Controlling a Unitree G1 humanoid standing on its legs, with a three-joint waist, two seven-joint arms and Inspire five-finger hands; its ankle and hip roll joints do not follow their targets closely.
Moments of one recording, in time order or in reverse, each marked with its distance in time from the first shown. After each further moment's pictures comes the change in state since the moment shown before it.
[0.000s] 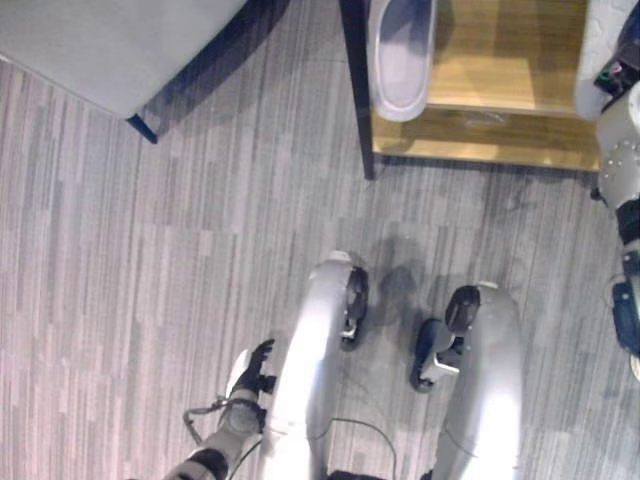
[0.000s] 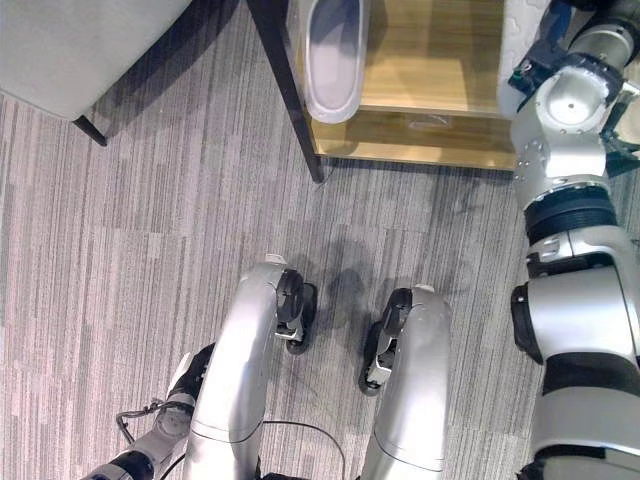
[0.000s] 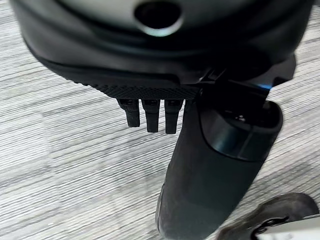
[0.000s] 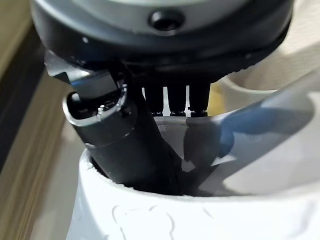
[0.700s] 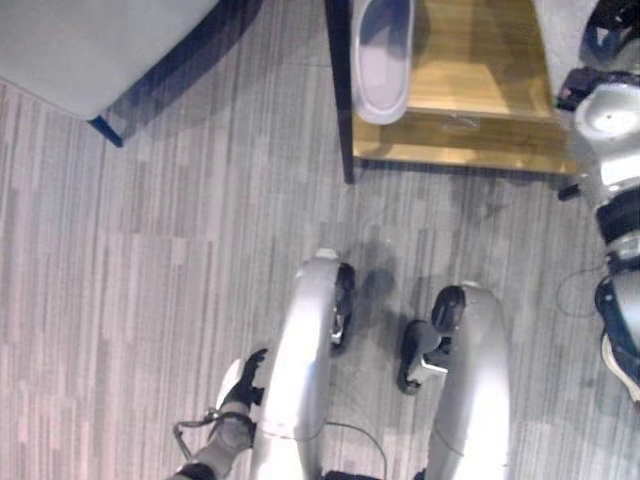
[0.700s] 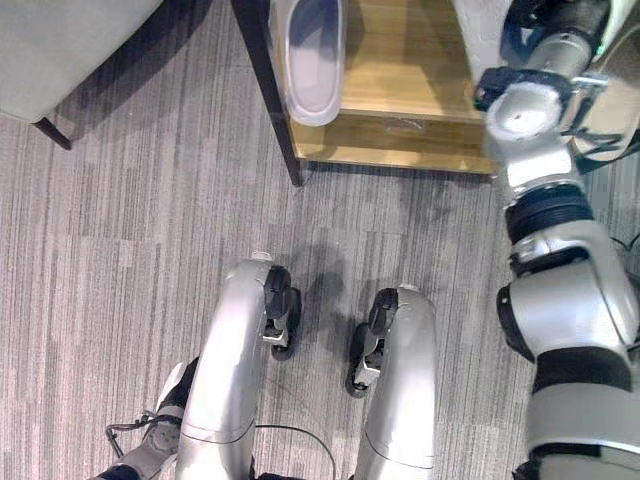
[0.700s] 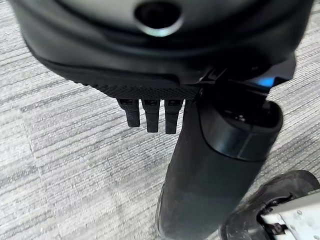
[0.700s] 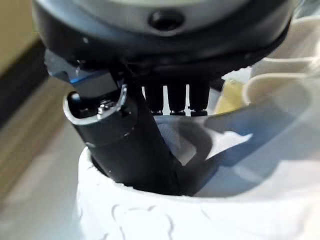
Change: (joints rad) left arm 0.035 0.051 -0.033 -0.024 0.000 -0.012 0.043; right arm 0.005 0.068 0.131 -0.056 -0.202 0.072 -0.095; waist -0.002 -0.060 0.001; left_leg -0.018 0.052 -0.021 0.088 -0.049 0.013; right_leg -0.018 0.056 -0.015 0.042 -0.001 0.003
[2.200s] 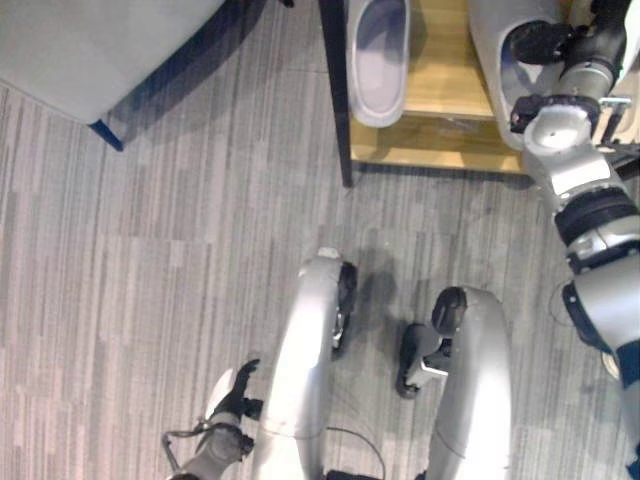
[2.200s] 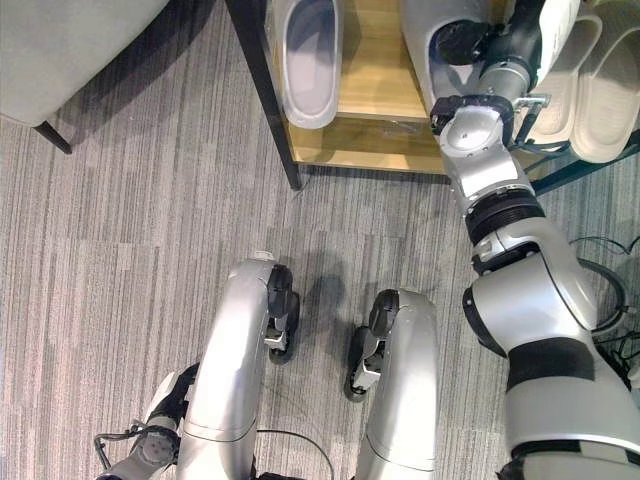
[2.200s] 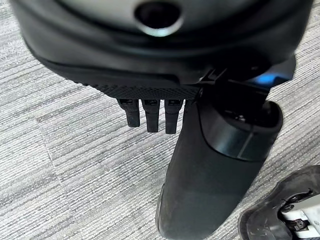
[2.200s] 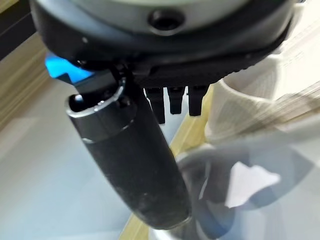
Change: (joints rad) left arm 0.039 0.036 -0.043 0.001 -0.002 -0.009 0.001; right arm -0.050 0.105 0.067 0.213 -0.028 0.043 -0.028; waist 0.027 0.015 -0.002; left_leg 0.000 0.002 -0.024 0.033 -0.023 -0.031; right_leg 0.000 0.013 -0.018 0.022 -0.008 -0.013
